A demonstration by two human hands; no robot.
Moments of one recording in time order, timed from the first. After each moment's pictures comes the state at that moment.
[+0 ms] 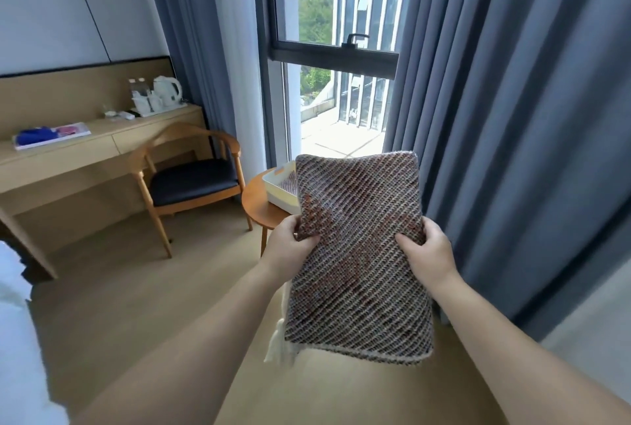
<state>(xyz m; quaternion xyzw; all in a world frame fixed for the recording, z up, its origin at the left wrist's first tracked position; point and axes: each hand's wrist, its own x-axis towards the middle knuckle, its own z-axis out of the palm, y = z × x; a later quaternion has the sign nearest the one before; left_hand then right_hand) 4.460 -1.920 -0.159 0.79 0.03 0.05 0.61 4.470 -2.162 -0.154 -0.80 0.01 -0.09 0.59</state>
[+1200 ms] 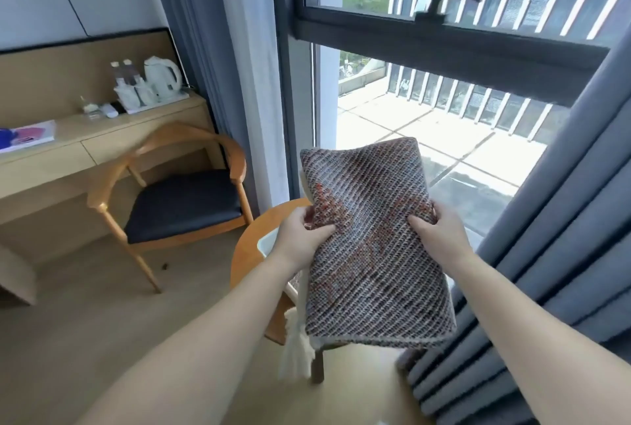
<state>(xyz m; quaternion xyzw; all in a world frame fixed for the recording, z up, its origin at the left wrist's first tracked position) 5.040 -1.824 -0.208 0.76 0.14 0.07 0.64 5.103 -2.057 -0.192 -0.83 -0.04 0.01 0.55</state>
